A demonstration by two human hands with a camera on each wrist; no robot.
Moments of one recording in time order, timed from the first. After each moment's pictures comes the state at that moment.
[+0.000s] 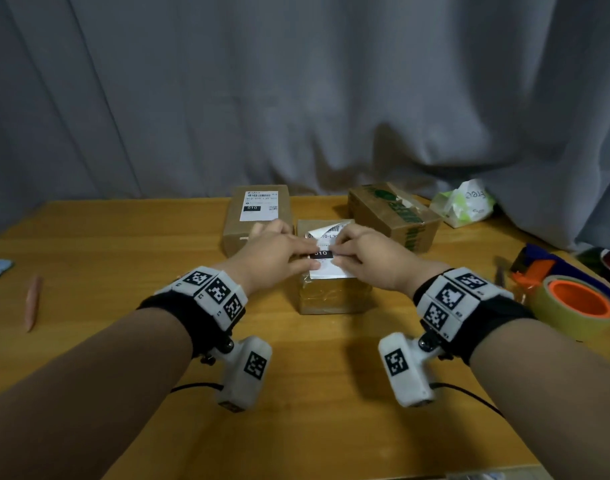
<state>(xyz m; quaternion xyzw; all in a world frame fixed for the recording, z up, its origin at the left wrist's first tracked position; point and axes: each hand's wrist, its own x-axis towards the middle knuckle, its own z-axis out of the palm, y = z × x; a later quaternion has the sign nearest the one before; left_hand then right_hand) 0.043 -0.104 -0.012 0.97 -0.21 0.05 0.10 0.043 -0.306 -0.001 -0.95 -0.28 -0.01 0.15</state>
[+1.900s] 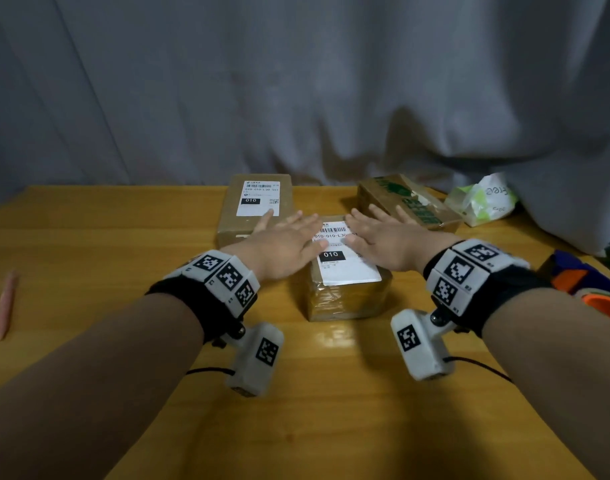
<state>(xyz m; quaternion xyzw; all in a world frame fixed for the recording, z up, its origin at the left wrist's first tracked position) 0.080 -0.112 -0.008 0.98 -0.18 -0.08 0.05 0.096 -0.305 0.010 -0.97 -0.17 0.14 -0.05</state>
